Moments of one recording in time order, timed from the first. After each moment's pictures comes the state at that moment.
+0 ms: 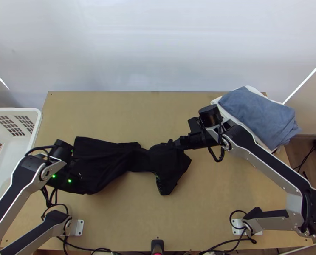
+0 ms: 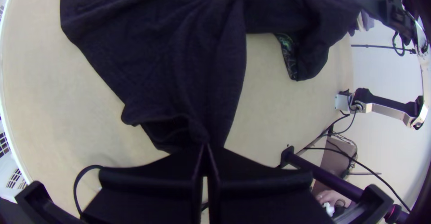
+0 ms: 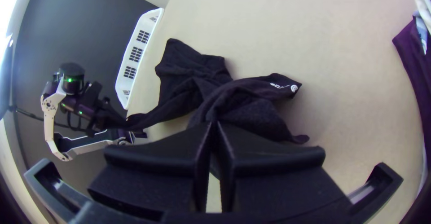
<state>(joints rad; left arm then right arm) -0.30 0.98 0.94 -1.39 0.35 -0.14 0.59 1.48 1.23 -0.61 -0.54 0.47</state>
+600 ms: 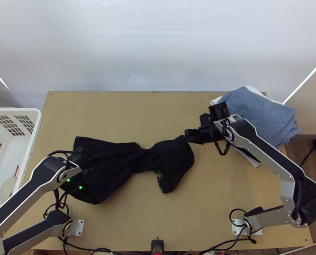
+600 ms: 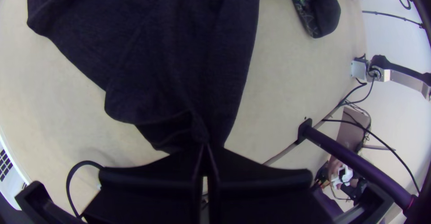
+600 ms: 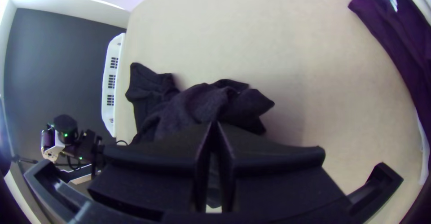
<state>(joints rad) -0.47 1.06 0.85 -1.35 0.34 -0.15 0.42 1.56 1.20 -0.62 -0.53 0.51</state>
